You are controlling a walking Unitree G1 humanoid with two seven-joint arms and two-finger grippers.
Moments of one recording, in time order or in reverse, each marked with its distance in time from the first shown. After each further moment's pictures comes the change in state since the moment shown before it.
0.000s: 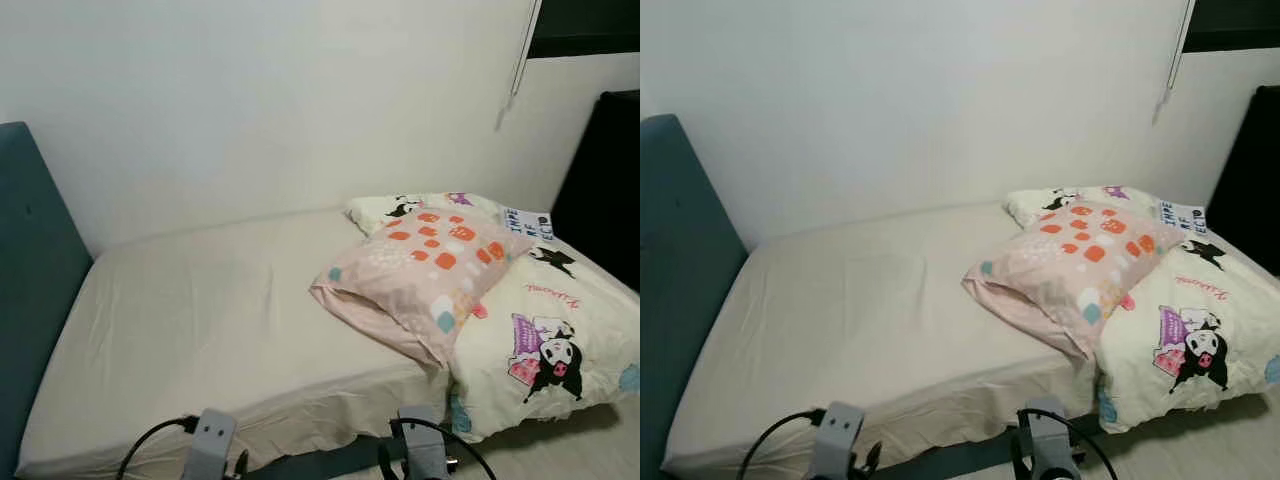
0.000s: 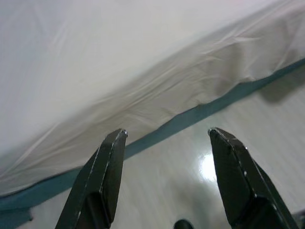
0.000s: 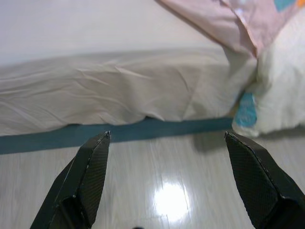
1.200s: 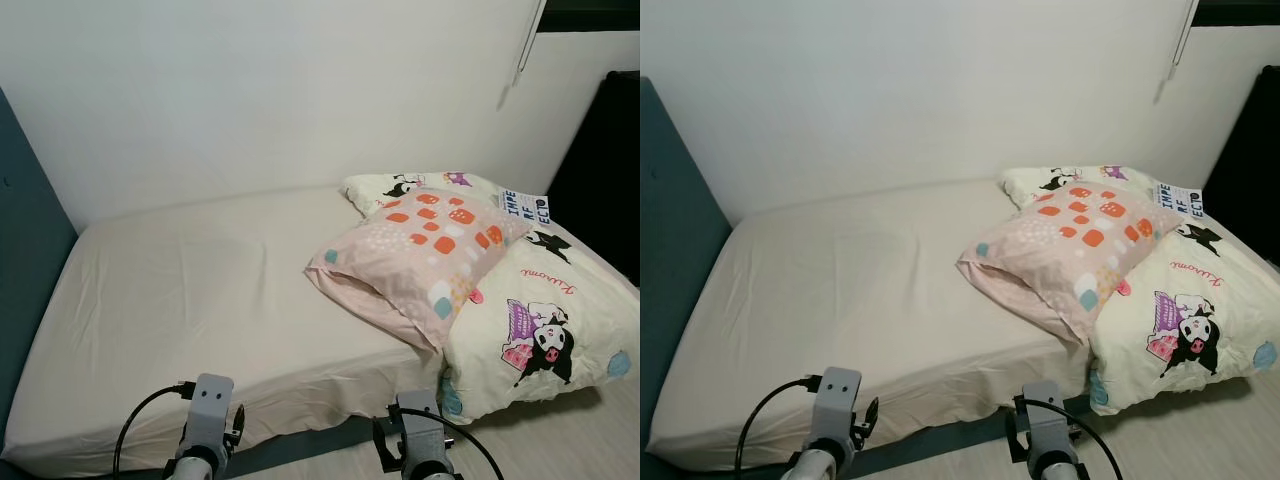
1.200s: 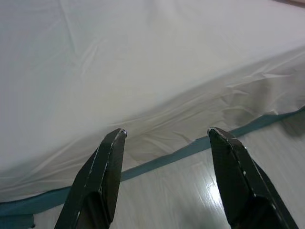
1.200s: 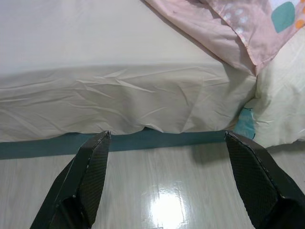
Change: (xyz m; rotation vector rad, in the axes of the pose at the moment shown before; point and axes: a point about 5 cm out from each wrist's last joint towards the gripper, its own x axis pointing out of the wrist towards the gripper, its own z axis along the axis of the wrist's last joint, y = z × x) left arm 0.005 0.021 0.029 -0.030 -0.130 0.172; right arm 0.000 -0.004 0.020 0.011 -0.109 0.012
